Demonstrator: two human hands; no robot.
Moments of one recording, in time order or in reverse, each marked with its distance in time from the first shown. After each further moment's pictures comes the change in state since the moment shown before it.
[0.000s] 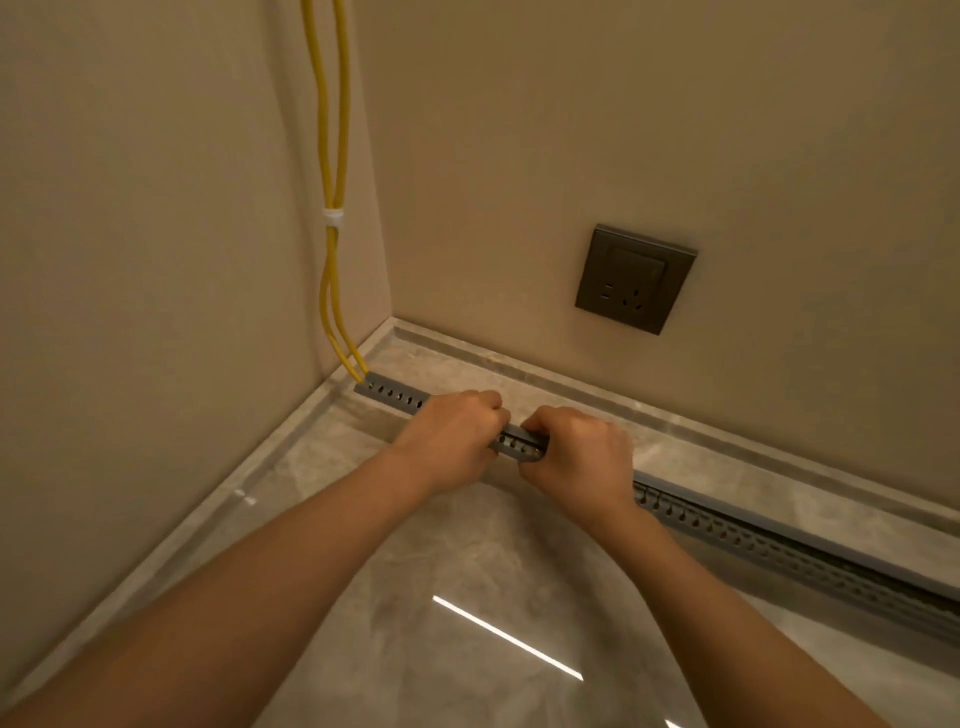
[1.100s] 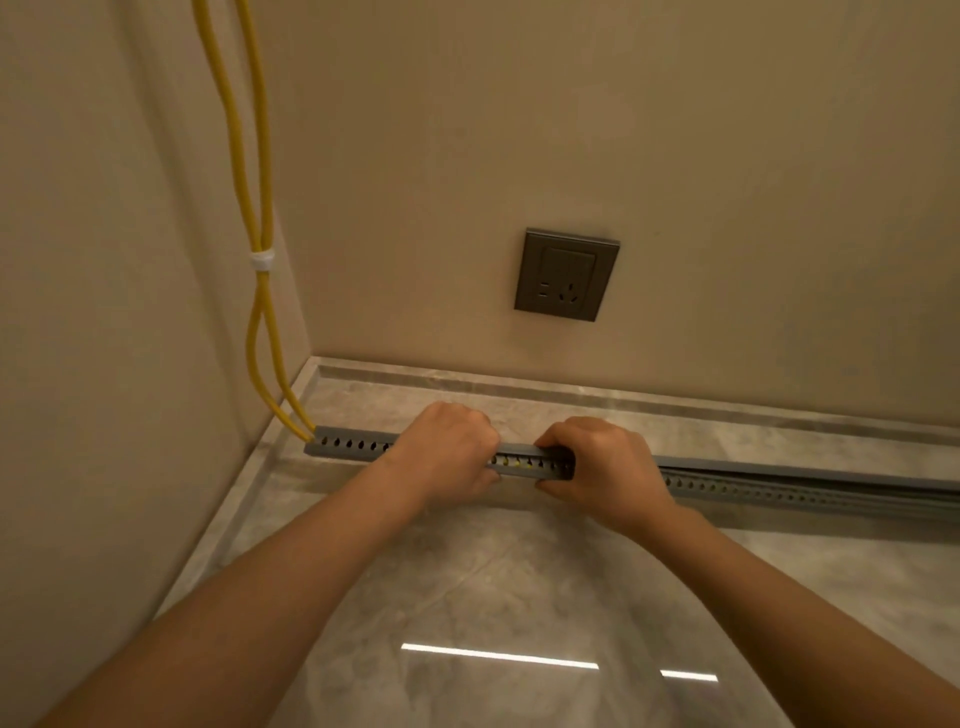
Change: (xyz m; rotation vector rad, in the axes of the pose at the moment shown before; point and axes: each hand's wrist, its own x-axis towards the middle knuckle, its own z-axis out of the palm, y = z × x) left_hand 0.019 -0.018 0.005 0.157 0.078 0.430; right_hand -0.028 0.001 -0.020 -0.135 -0.049 0.139
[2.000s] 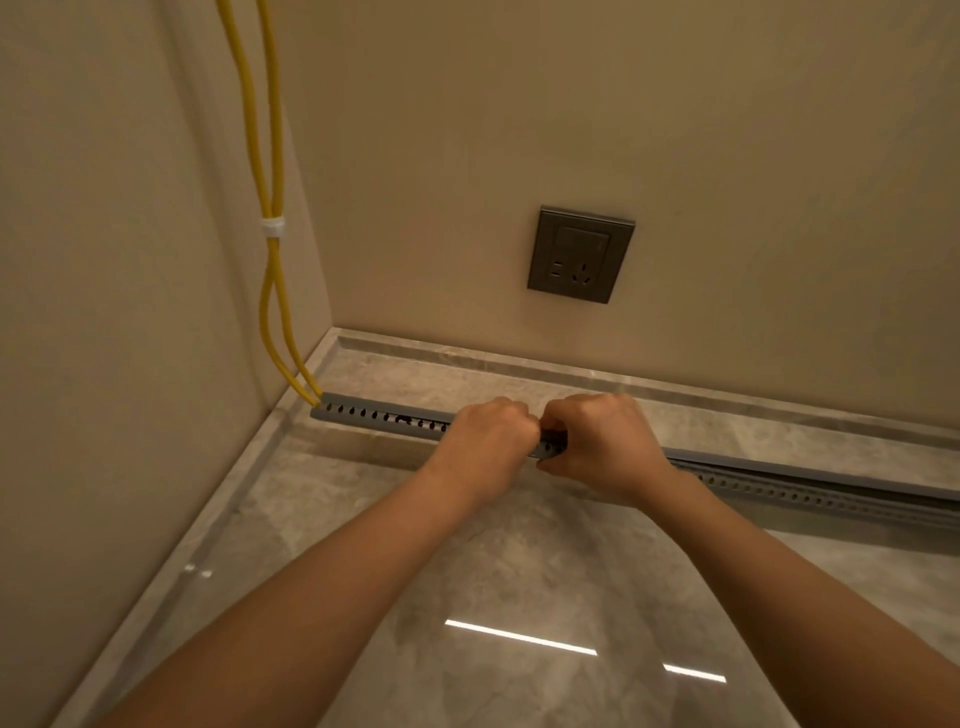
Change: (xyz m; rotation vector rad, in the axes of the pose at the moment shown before) left_hand 0.005 0.048 0.000 -0.136 0.064 -0.199; right_hand 0.009 0.005 -0.008 -0.063 -0.048 -0.151
